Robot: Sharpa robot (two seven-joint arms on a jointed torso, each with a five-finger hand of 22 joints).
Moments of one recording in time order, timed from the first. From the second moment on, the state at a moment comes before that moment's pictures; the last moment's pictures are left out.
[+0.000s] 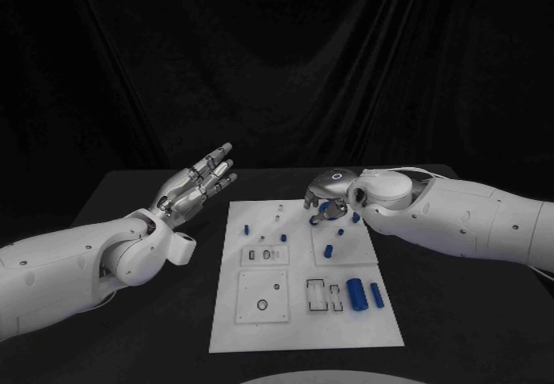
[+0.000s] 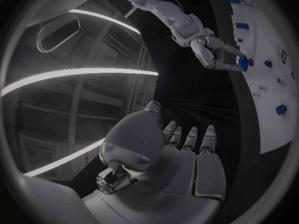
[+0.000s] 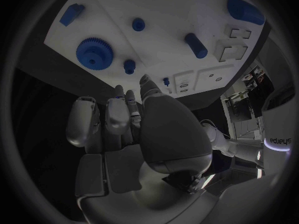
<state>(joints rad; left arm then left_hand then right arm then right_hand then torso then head) 1.21 -0.90 -0.21 1.49 -0.17 -0.04 0.67 1.32 0.29 -0.19 0.28 0.49 0.14 -0.02 0.02 0.02 0.00 -0.07 0.00 0.00 0.00 0.10 0.00 0.00 0.17 0.01 0.23 0.00 0.01 1.29 -0.60 -0.21 1.24 -1.78 -0.12 -0.04 1.43 -0.05 0.01 0.21 0.14 0.90 0.04 0.07 0.12 1.02 0.06 0.13 0.09 1.46 -0.05 1.21 0.96 0.09 1.38 0.06 1.34 1.20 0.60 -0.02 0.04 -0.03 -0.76</state>
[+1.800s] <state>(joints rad) 1.21 -0.89 -0.21 1.46 -0.17 -0.02 0.68 1.34 0.28 -0.18 0.28 0.50 0.17 0.00 0.02 0.03 0.00 -0.04 0.00 0.00 0.00 0.12 0.00 0.00 0.17 0.02 0.26 0.01 0.01 1.24 -0.56 -0.21 1.15 -1.79 -0.14 -0.02 1.44 -0.05 0.10 0.18 0.25 0.87 0.03 0.07 0.10 1.01 0.06 0.10 0.09 1.44 -0.04 1.22 0.94 0.09 1.37 0.07 1.34 1.21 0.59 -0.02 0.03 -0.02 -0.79</state>
